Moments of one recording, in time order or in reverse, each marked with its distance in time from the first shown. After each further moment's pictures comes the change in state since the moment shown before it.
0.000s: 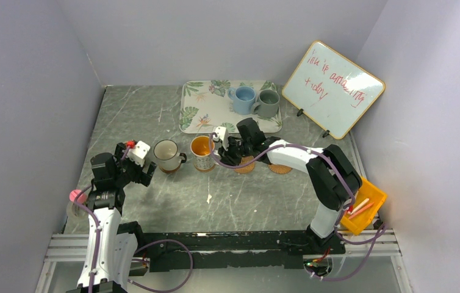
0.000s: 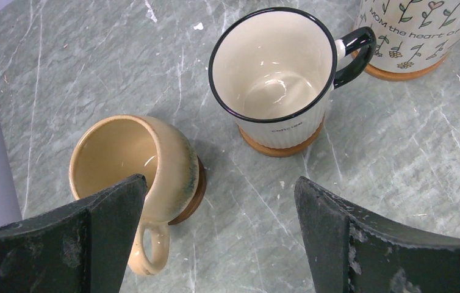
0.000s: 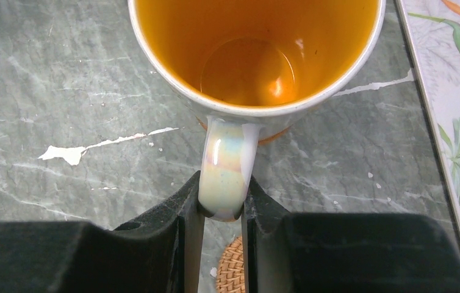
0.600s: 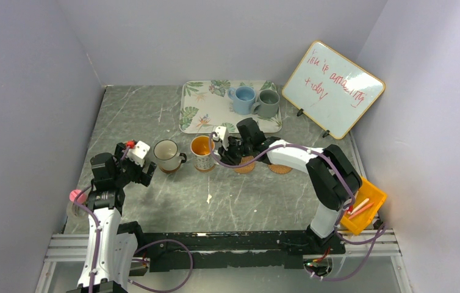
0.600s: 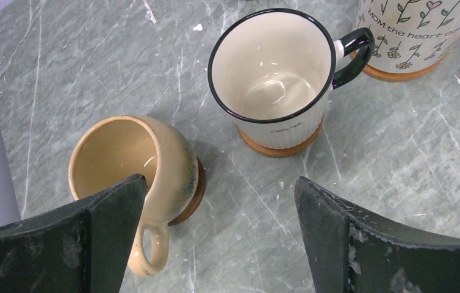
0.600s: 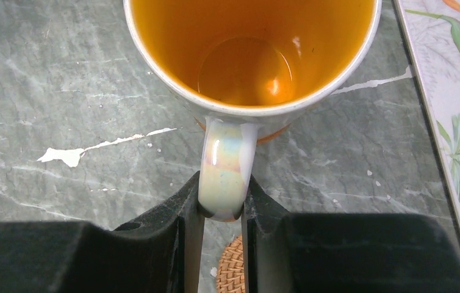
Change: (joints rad) left arm 0.005 0.000 0.000 0.000 0.008 0.000; right arm -0.006 0.000 0.000 0.003 0.011 0.013
